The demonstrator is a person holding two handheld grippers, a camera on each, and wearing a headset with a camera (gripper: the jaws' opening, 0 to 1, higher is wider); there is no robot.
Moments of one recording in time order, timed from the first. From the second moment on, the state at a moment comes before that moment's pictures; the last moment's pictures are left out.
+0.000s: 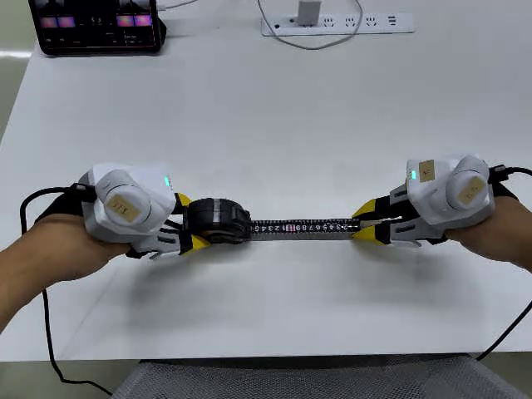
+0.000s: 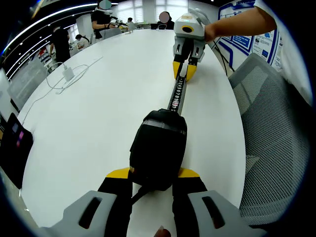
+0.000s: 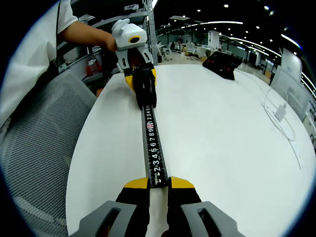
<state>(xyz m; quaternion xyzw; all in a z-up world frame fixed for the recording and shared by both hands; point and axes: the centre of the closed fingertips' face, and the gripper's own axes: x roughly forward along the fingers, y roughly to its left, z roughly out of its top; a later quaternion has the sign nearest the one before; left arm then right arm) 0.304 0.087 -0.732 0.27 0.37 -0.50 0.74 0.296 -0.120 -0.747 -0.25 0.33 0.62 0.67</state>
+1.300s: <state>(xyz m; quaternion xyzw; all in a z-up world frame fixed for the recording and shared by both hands) 0.304 0.087 -0.733 0.27 0.37 -0.50 0.74 0.297 -0.161 -0.747 -0.27 0.36 0.60 0.66</state>
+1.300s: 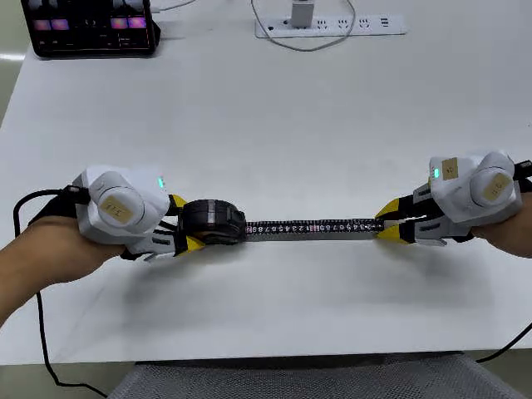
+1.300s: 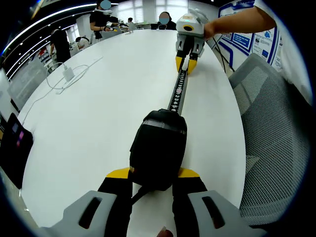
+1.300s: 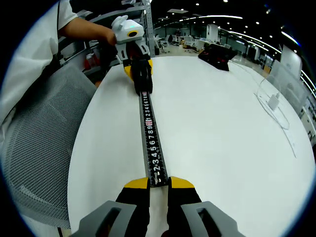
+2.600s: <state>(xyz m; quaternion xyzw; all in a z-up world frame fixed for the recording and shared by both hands) 0.304 0.088 -0.734 0.28 0.37 -0.49 0.74 0.298 -0.185 -0.748 -0.29 0.37 0.58 0.66</state>
